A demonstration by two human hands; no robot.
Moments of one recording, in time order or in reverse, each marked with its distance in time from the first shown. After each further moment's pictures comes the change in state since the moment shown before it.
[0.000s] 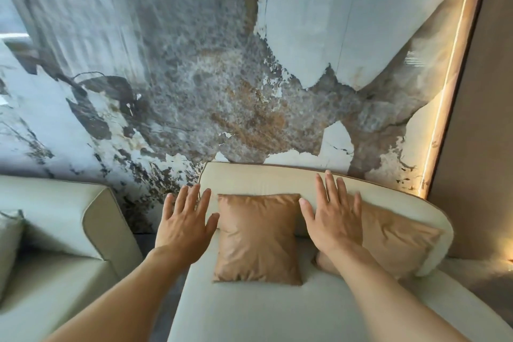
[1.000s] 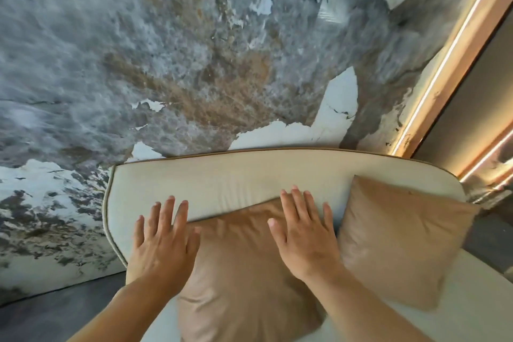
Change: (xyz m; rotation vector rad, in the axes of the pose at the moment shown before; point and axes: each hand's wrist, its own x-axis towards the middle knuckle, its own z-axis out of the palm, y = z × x) left_hand 0.304 -0.036 0.325 -0.206 -0.257 0.188; right_hand 0.207 -0.081 0.329 -0.078 -0.268 0.186
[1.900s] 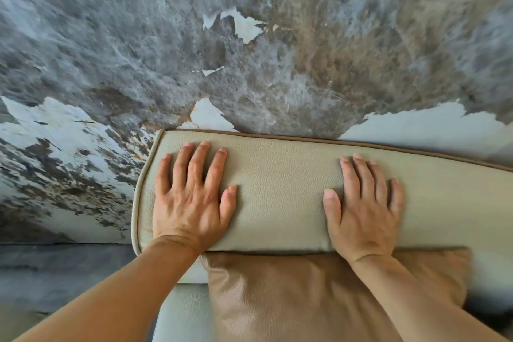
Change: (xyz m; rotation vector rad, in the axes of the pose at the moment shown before) left_hand 0.180 -0.106 0.113 0.121 0.457 -0.041; right_hand 0.207 -0.082 0.159 0.001 0.414 -0.130
